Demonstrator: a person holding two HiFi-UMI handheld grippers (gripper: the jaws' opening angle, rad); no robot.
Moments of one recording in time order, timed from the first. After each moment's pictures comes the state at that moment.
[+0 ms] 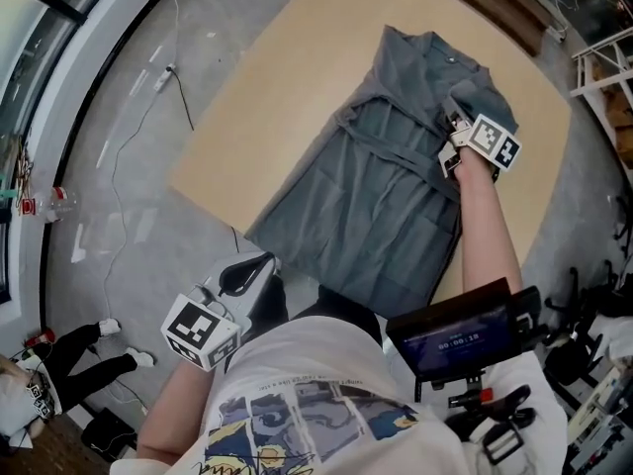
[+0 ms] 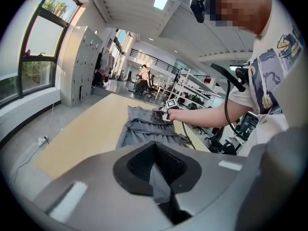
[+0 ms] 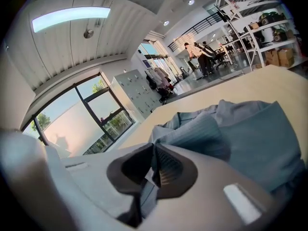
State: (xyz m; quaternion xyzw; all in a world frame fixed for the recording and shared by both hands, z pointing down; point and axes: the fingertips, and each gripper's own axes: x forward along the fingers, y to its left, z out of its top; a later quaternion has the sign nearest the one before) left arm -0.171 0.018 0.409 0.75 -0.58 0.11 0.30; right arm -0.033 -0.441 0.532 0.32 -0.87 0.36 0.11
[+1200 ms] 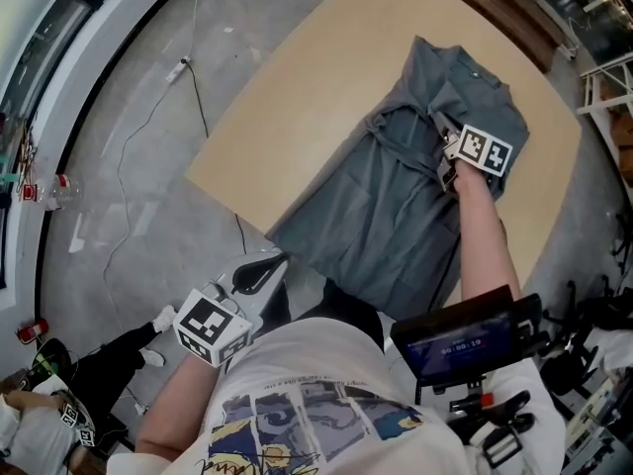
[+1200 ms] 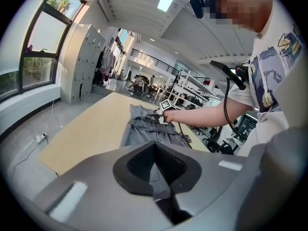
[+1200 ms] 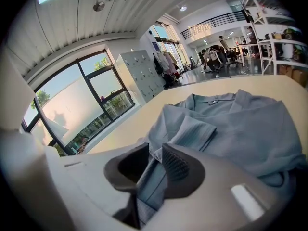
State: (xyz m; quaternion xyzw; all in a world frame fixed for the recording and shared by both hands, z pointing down) left arm -0.196 0.038 0.419 0.75 -0.57 0.10 0.31; right arm -0.088 -0.396 0.567 0.30 -0.87 0.32 0.22
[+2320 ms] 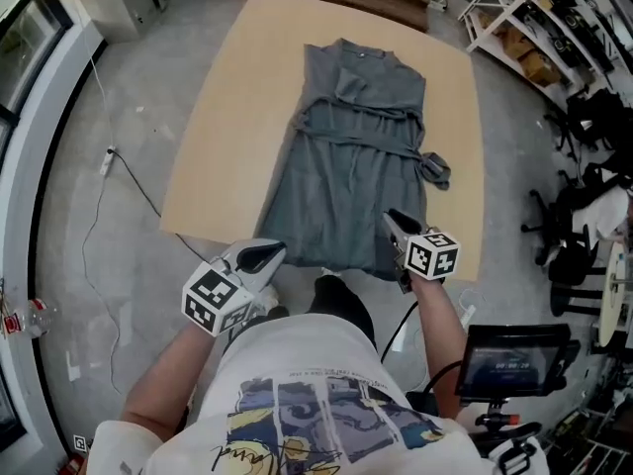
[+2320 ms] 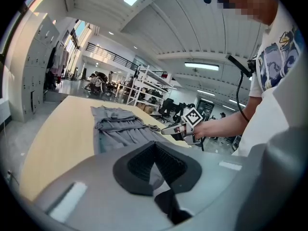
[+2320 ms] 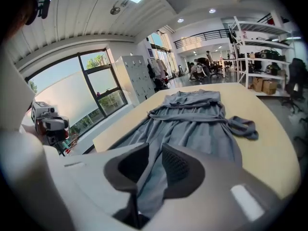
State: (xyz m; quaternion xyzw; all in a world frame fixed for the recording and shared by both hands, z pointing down) left arm -0.173 0.044 0.420 0.90 -0.36 0.12 0.23; right arm 0.045 -0.076 0.512 0.38 -0.85 0.29 0.23
